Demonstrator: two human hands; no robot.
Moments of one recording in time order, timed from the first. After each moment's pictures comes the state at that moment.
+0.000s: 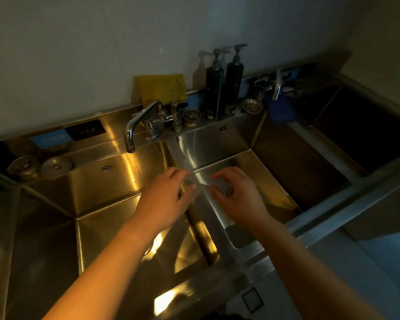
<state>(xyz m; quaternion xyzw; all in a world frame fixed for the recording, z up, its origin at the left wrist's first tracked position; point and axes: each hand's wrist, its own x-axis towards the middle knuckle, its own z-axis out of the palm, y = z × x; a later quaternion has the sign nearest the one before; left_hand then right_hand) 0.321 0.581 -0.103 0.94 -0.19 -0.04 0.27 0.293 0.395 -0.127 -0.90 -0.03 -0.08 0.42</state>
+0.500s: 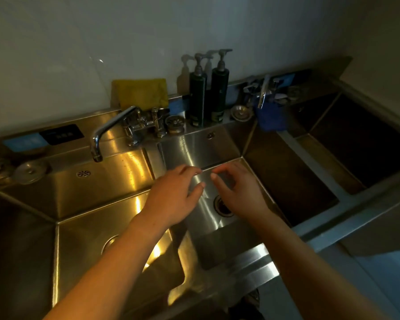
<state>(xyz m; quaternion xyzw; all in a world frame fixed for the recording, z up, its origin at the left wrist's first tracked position) 0.353 0.481 -0.111 0.95 -0.19 0.00 0.25 0.337 0.308 -0.125 -0.89 -0.04 -0.11 0.43</state>
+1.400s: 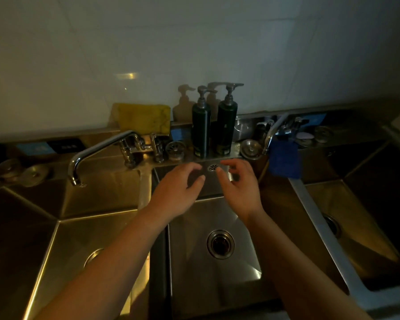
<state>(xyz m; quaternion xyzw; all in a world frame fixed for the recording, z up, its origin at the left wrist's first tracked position) 0.459 0.391 -0.102 0.93 -0.02 0.03 0.38 0.482 0.228 -0.128 -0.82 -0.06 -0.07 0.56</state>
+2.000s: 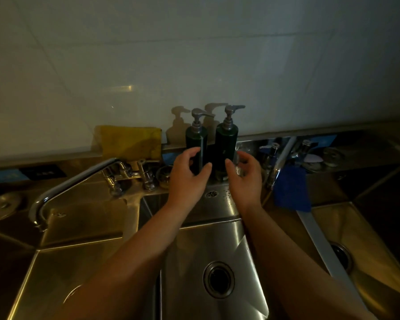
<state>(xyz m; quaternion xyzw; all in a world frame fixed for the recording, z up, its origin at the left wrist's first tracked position) 0.583 0.358 -0.116 0.82 0.06 0.14 0.55 0.604 0.230 -0.142 -0.75 0.04 -0.13 0.64</state>
